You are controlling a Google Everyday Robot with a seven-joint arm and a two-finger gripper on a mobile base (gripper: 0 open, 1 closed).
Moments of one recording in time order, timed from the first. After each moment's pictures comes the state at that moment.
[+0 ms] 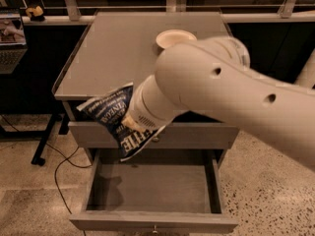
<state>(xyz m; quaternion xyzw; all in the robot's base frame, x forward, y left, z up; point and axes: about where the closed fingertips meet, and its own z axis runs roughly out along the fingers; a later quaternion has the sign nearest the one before) 0.473 0.050 0.853 -0.55 0.77 0.08 0.32</state>
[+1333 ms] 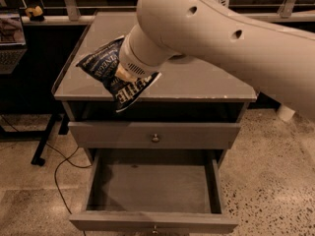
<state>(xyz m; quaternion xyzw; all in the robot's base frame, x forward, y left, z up) 0.569 0.064 0.922 -0.57 0.74 0.02 0.37</state>
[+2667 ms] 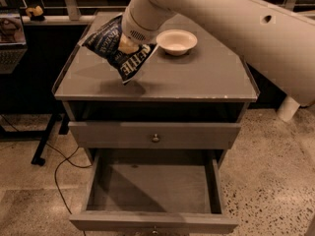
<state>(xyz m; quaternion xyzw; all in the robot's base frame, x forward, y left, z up) 0.666 0.069 0.939 -0.61 0.71 0.01 0.36</state>
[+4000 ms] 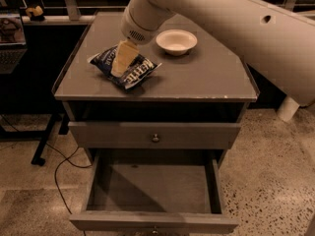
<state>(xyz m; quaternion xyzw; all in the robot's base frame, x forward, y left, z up) 0.666 0.069 0.939 -0.61 0.71 0.01 0.36</state>
